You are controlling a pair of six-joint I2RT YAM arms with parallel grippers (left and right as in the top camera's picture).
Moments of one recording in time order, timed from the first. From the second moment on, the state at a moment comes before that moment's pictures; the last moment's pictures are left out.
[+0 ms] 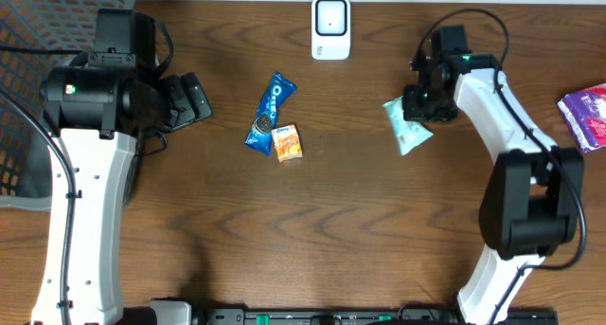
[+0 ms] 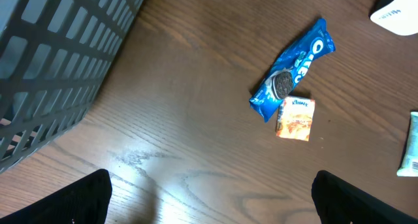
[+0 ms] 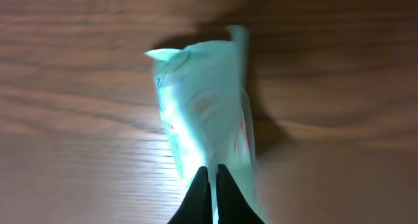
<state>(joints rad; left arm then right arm) -0.06 1.50 1.76 -1.44 -0.04 -0.46 0.12 1.99 1.55 -0.89 -0.02 0.11</state>
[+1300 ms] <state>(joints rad) -0.06 1.50 1.76 -1.44 -0.04 -0.46 0.40 2.00 1.47 -0.83 0.54 0.19</state>
